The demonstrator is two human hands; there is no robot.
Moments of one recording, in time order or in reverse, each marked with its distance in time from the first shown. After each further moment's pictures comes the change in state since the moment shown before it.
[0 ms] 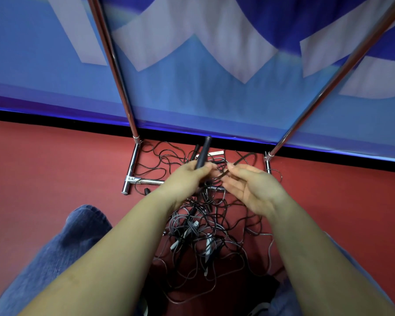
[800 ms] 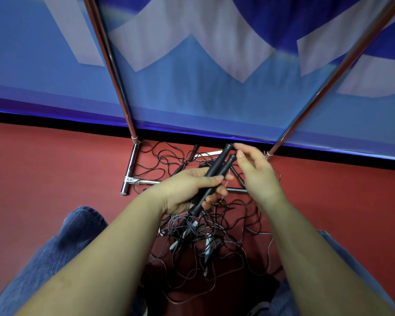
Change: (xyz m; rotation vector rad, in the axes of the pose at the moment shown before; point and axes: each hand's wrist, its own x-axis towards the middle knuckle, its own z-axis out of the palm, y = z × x) left_hand -0.021 0.016 0.002 -0.235 -0.455 -0.127; right_hand -0.003 -0.003 -0.001 -0.580 0.170 -0.523
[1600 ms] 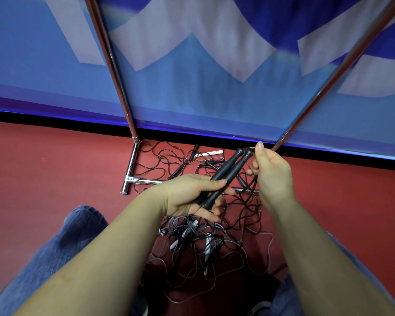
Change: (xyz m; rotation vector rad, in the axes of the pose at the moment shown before) left_hand -0.006 0.003 0.001 0.127 -0.018 -0.182; right_hand 0.010 0.010 -0.007 0.220 0.182 -0.017
